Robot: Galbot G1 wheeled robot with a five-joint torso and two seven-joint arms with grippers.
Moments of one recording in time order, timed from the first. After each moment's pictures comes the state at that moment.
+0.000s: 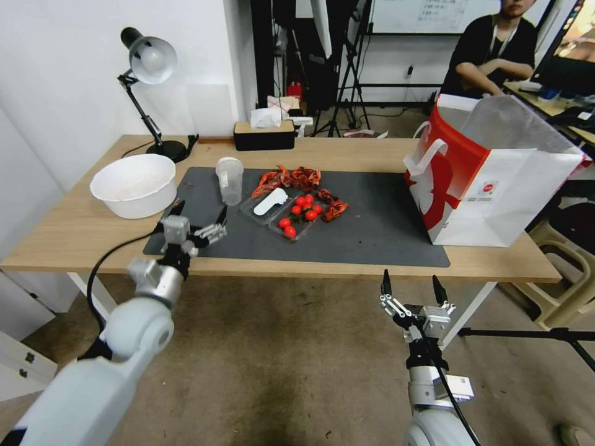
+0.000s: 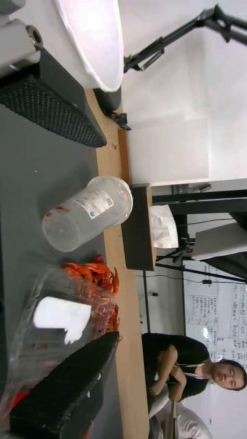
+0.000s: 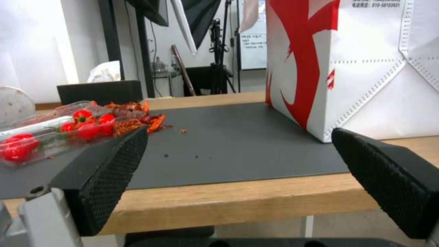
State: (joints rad) left arm 1.10 -0.93 -0.29 -1.90 -0.64 0.02 -0.17; right arm -1.65 1.42 0.41 2.00 0.09 0.35 0.23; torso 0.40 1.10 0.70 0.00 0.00
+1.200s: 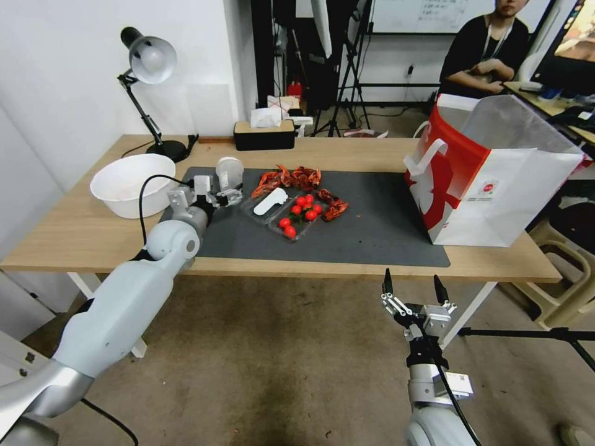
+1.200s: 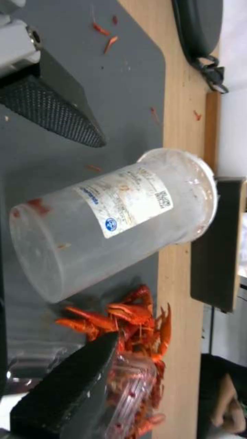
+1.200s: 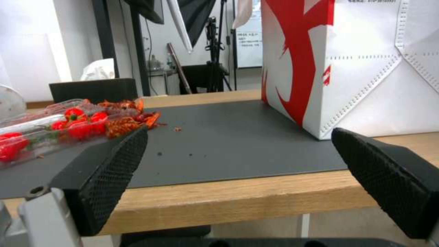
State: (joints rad) left arm 0.55 -1.01 0.01 -1.42 -0.92 0.29 -0.25; right arm -1.63 1.44 0.42 1.99 0.09 0.34 0.23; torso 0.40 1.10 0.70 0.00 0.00
